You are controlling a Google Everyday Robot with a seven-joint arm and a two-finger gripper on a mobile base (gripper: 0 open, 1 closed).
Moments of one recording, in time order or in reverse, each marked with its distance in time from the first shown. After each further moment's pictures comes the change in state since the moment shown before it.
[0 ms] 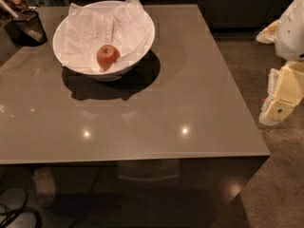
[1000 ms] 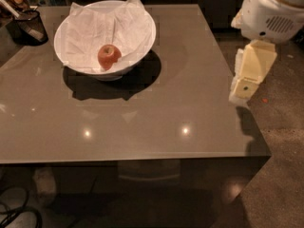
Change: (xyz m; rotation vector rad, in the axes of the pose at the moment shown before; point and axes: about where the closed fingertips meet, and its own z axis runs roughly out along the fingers) arm -0.049 -0.025 0.005 0.002 0.023 -0.023
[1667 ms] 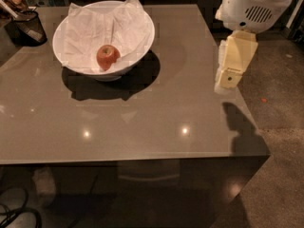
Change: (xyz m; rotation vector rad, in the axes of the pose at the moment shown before) arm -0.035 -0.011 0.000 0.006 -0.018 -0.056
